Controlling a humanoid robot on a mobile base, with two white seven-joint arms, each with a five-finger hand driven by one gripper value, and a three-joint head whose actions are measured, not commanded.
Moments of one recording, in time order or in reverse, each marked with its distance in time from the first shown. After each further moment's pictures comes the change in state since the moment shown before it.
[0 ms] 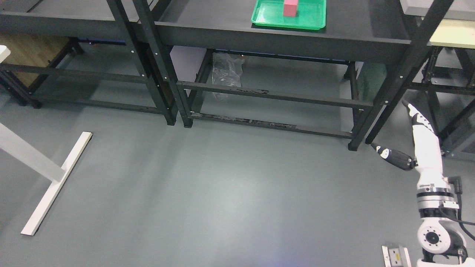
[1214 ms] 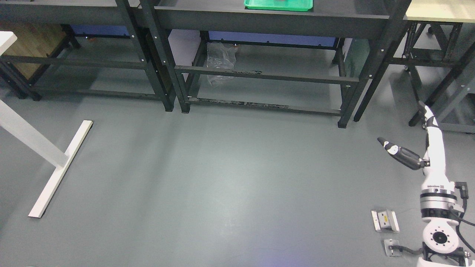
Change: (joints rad) left arm 0.000 0.000 0.000 0.000 0.000 0.000 0.000; right arm -0.006 -0.004 -0.008 0.036 -0.281 0.035 0.002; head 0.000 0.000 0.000
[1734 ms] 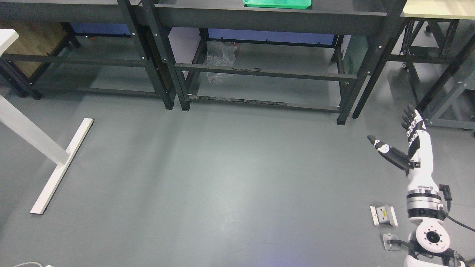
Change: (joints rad) left arm 0.000 0.000 0.000 0.000 0.000 0.000 0.000; right arm 0.000 0.038 0.023 0.025 -0.266 0.039 0.042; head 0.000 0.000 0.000
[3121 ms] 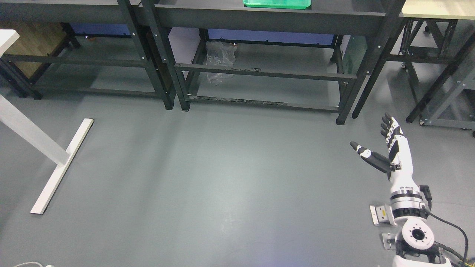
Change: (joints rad) left arm 0.000 0.000 0.000 0.000 0.000 0.000 0.000; right arm 0.000 0.012 0.074 0.033 -0.061 0.085 0.003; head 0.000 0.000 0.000
